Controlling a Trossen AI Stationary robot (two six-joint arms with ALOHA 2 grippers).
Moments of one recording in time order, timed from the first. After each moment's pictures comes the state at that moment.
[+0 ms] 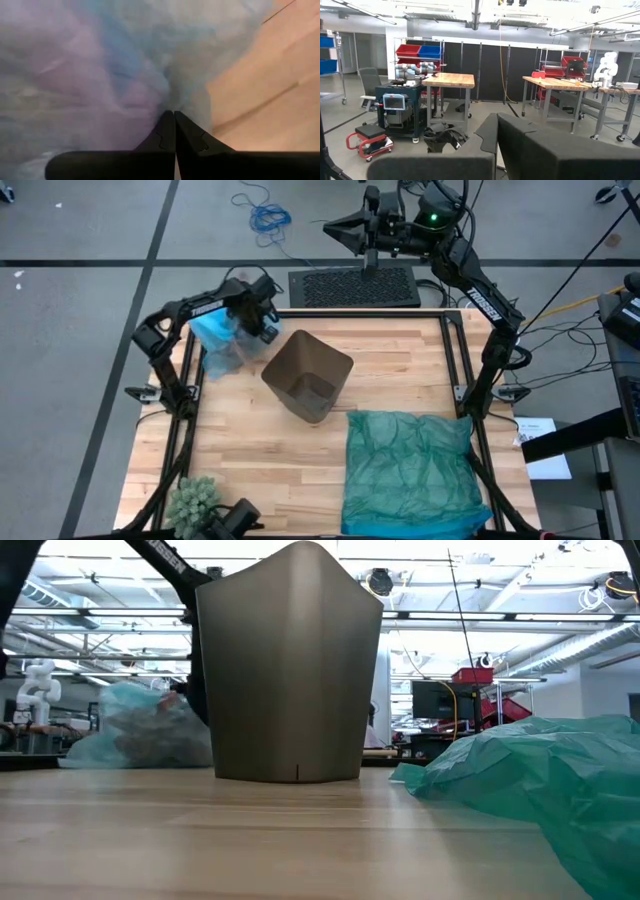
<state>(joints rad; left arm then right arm) 0.86 1.74 1.30 -1.03 0.02 -0.07 -0.54 1.78 2.35 -0.36 -0.50 0.04</state>
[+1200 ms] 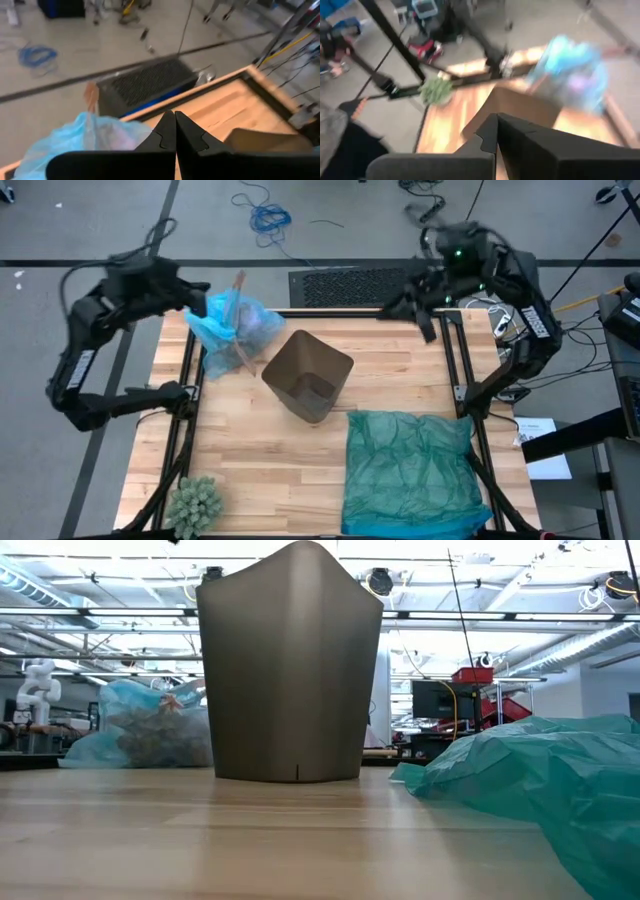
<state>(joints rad) 0.88 0.95 1.56 -1.08 0.05 -0.26 -0.39 1.56 2.35 -1.29 -0.50 0.05</state>
